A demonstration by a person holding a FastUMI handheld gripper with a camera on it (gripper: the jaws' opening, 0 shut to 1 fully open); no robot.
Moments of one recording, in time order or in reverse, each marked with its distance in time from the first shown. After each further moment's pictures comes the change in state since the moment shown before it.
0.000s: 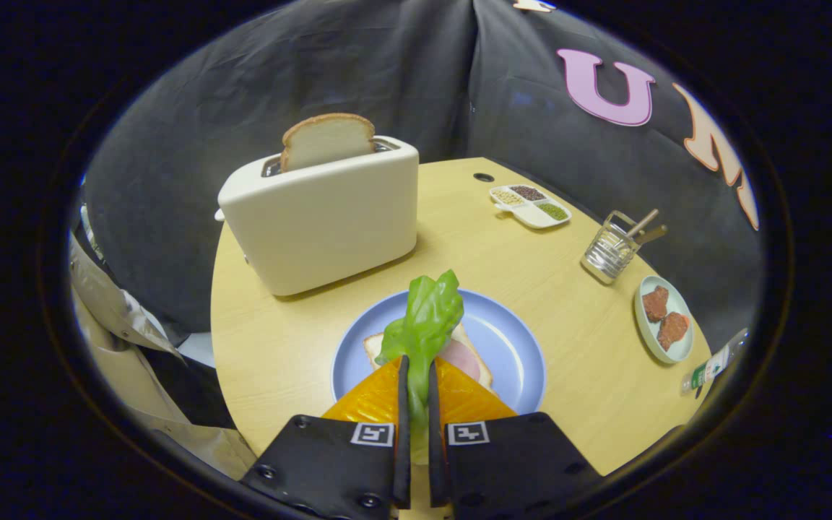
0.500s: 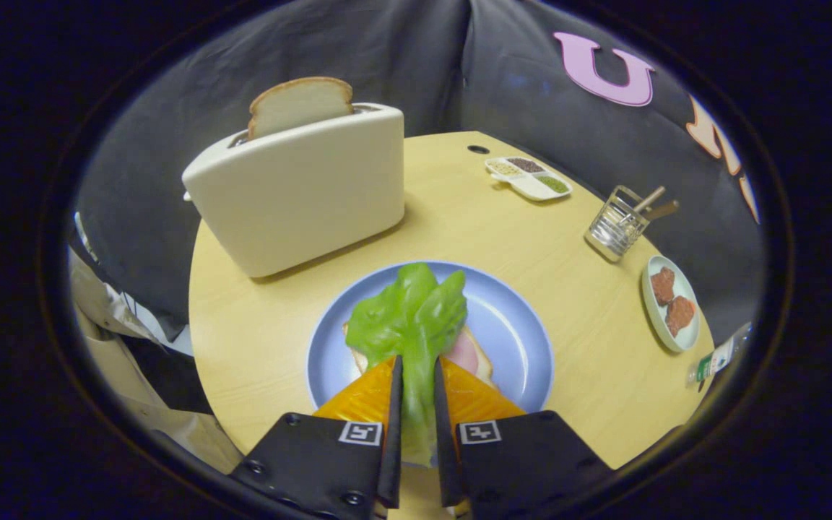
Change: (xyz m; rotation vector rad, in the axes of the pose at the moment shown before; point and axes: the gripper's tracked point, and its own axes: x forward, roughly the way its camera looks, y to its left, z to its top) arm 0.026 -0.015 -0.023 -0.002 0.097 -0.045
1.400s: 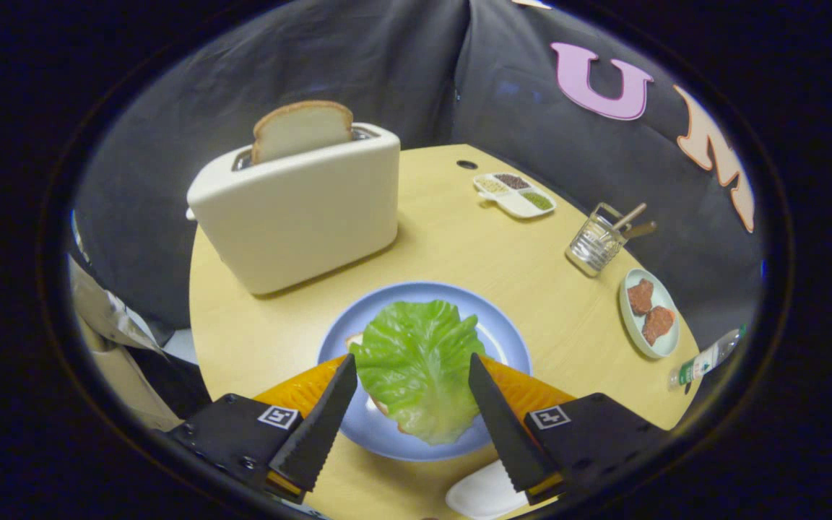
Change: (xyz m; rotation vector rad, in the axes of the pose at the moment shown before) arm -0.036 0.006 0.042 0.034 -0.080 -0.049
